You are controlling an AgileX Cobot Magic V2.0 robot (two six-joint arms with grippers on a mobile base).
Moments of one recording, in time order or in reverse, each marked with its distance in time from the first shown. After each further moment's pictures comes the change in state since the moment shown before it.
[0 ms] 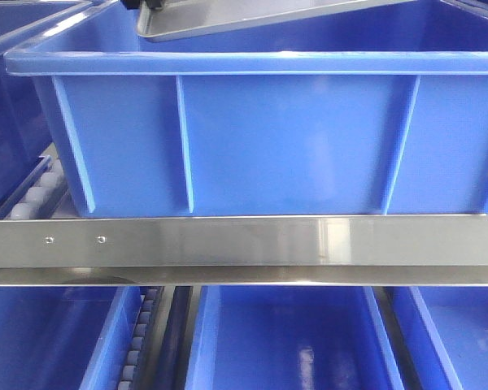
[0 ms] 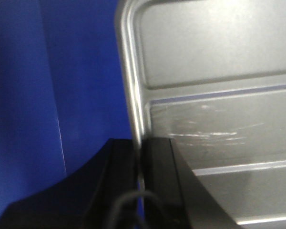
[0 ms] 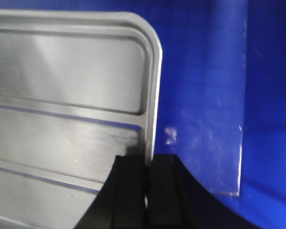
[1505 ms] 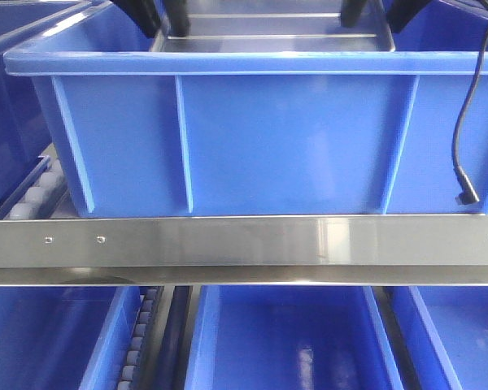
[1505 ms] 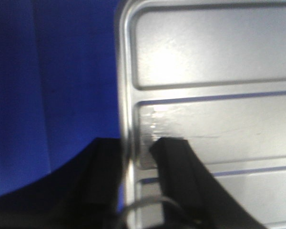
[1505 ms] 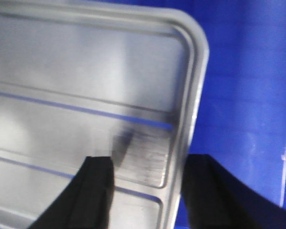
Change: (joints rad) left arm 0.050 0.166 -0.111 0.009 -0.099 -0.006; right arm -0.092 0.229 -0.121 0.168 -0.044 -0.124
